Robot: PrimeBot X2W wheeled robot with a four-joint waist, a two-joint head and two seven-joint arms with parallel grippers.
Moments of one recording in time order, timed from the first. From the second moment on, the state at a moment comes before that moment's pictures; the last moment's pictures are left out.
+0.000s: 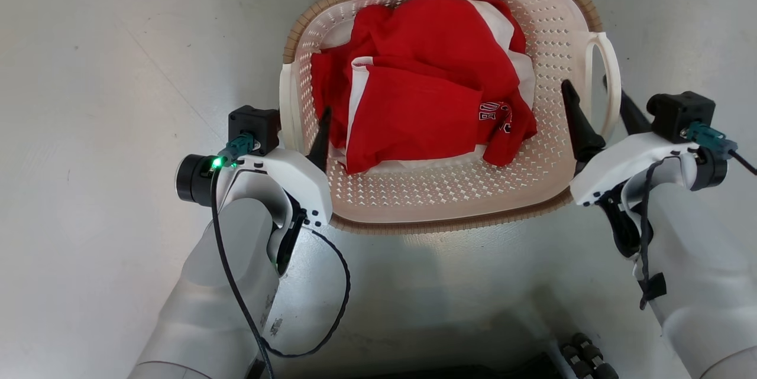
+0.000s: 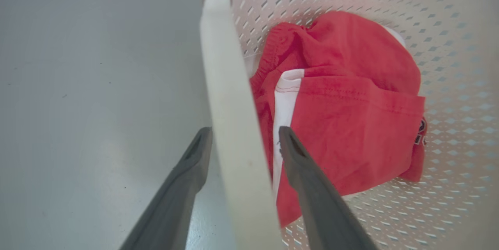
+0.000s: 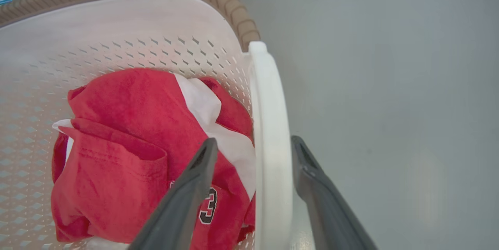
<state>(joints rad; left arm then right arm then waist) -0.77 -0.01 -0.33 0.93 -0.31 -0.03 -0.26 -0.74 -0.20 0.26 0.87 0.42 0.12 -0.25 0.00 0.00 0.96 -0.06</state>
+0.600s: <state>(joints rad) -0.78 -0.01 -0.34 0.97 -0.35 -0.02 -0.26 -0.74 -0.20 0.30 0.89 0.46 0.12 -0.25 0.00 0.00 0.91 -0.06</state>
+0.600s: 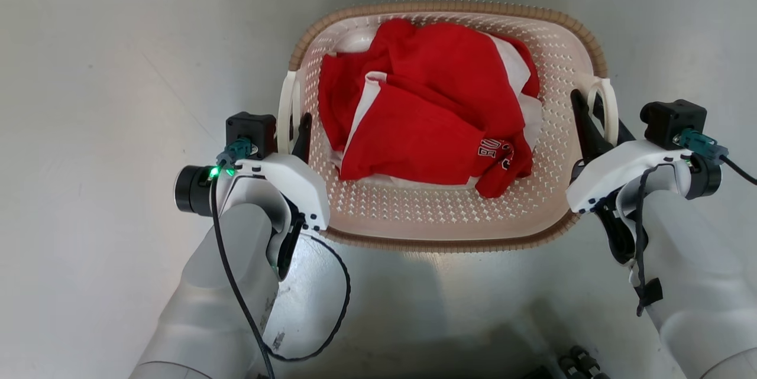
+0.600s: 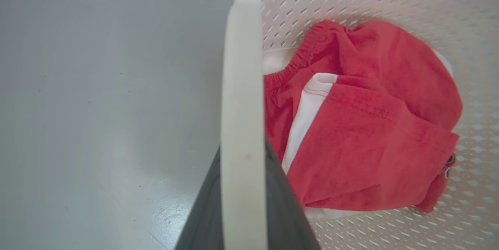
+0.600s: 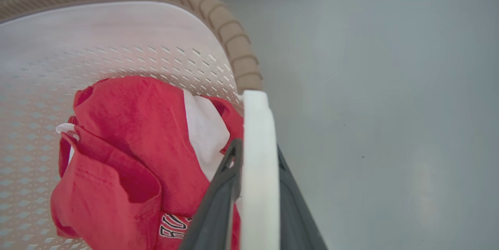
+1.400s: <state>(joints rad) -0.70 -0.01 -0.53 1.23 -0.62 -0.05 -0.19 -0.69 -0.19 0.70 1.07 0.75 0.12 -0.25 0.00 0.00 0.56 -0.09</state>
